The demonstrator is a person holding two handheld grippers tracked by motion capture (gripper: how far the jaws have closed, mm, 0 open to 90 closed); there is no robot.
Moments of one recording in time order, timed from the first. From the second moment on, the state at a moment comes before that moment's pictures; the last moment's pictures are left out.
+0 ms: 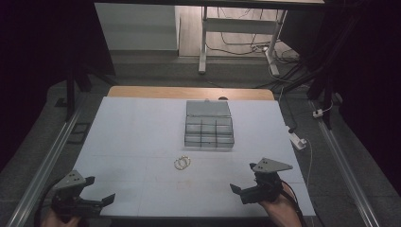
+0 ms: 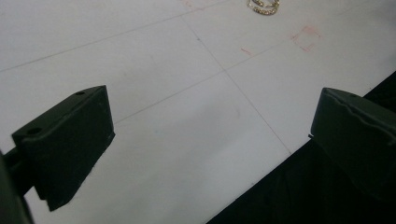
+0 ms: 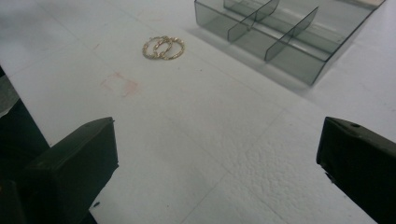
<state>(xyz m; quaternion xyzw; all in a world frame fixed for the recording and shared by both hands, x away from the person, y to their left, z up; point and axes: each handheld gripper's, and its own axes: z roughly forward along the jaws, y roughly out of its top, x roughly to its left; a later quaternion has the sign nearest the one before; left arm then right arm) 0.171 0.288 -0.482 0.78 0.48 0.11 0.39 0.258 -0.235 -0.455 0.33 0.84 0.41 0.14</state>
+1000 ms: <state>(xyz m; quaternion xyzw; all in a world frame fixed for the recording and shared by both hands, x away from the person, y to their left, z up) 0.174 0.290 -0.483 0.78 0.48 0.09 0.40 0.296 -0.159 -0.467 0.25 0.89 0.38 0.08</state>
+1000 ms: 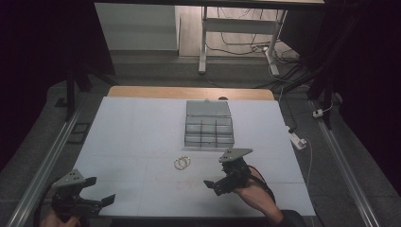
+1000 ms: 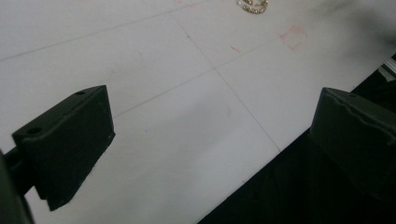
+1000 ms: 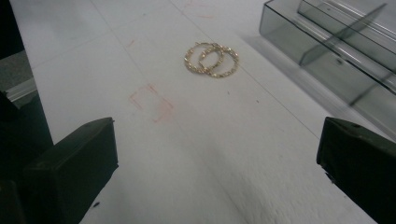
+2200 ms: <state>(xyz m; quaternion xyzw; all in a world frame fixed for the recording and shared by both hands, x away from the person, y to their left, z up) 0.175 0.290 -0.484 0.78 0.47 0.08 0.40 0.324 -0.045 -0.515 0.13 0.94 0.32 0.00</state>
